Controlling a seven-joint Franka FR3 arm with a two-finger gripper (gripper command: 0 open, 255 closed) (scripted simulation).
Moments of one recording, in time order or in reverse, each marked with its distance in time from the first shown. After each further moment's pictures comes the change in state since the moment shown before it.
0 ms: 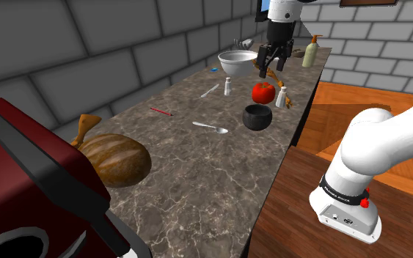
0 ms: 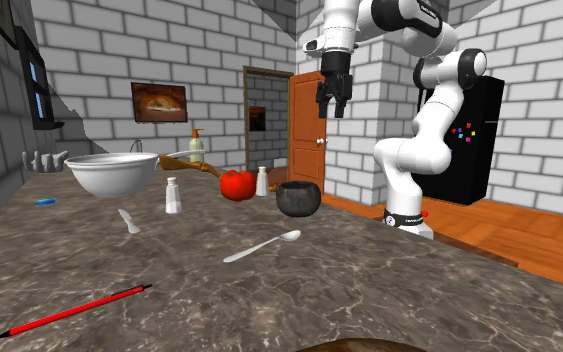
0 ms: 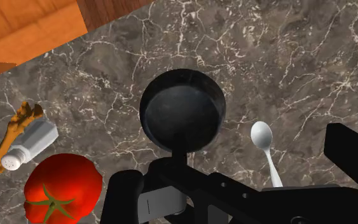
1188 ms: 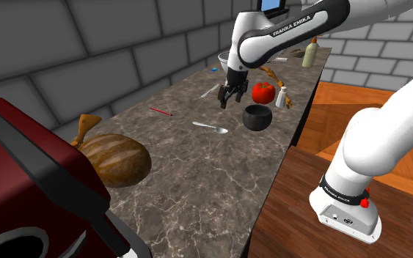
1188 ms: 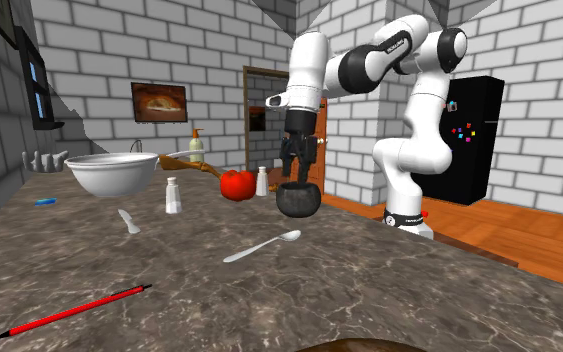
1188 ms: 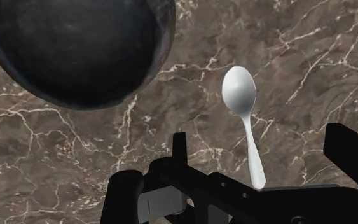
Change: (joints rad) arm 0.068 0.385 -0.009 -0.134 0.081 0.617 -0.047
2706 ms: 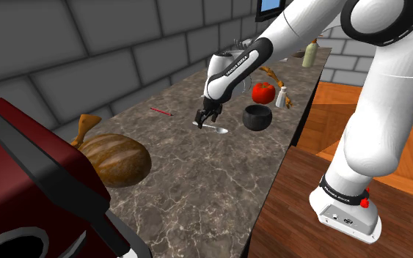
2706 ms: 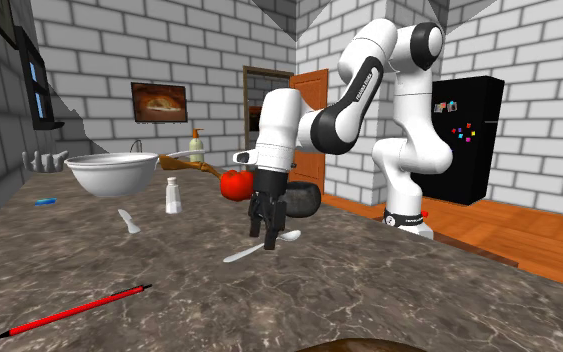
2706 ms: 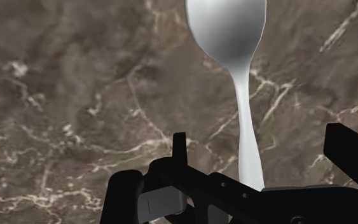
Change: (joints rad) arm 0.057 0.475 0.012 0.134 0.130 0.405 -0.098
